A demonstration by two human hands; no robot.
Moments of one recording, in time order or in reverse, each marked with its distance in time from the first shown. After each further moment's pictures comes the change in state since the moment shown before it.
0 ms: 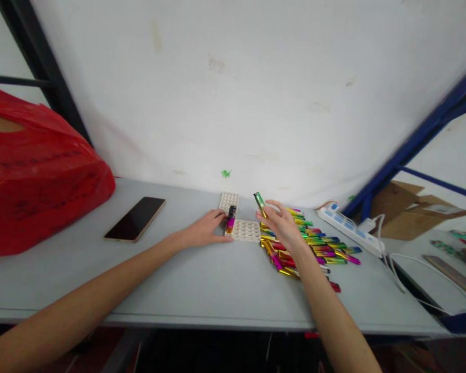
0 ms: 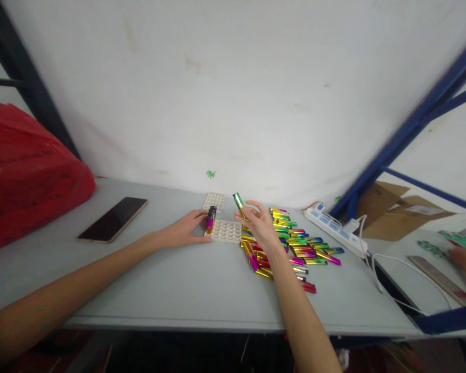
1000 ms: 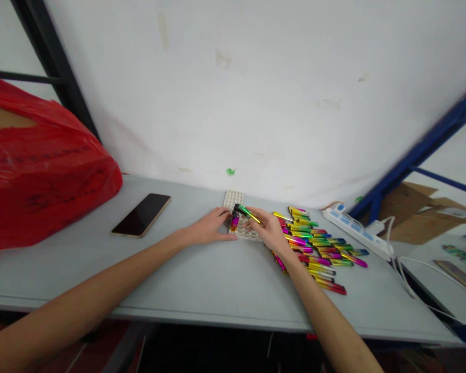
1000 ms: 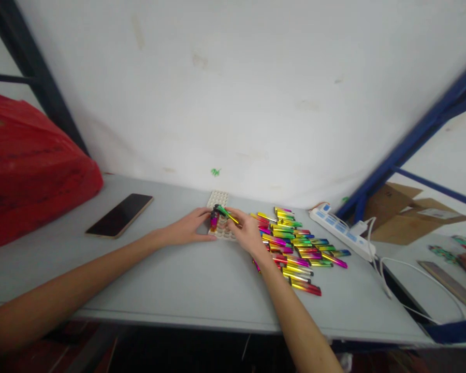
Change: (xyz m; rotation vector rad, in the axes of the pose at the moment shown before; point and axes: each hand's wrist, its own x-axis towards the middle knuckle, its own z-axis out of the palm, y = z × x) left_hand 0.000 0.008 -0.004 0.004 -0.009 0.020; right_hand -0.002 0.033 0.025 -0.450 -0.240 -0.163
